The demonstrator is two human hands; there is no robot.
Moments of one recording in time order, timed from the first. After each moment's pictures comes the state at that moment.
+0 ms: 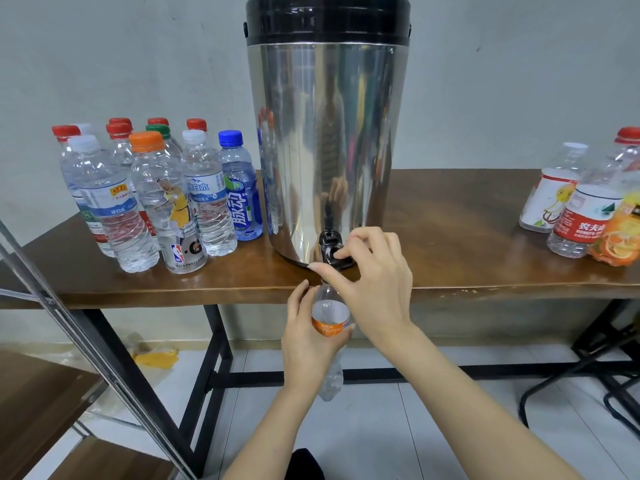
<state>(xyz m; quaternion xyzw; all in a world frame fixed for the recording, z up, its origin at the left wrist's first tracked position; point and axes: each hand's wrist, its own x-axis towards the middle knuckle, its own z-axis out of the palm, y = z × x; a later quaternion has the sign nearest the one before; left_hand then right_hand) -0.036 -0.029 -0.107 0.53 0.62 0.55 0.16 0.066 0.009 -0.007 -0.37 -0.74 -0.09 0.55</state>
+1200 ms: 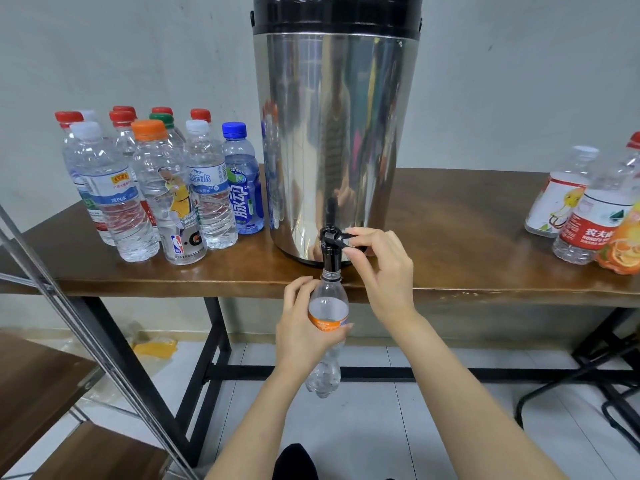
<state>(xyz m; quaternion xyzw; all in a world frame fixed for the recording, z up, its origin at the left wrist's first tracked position) -0.047 -0.017 -0.109 0.57 0.64 0.51 0.10 0.083 0.047 -0.028 -0.28 -0.75 0.07 0.60</state>
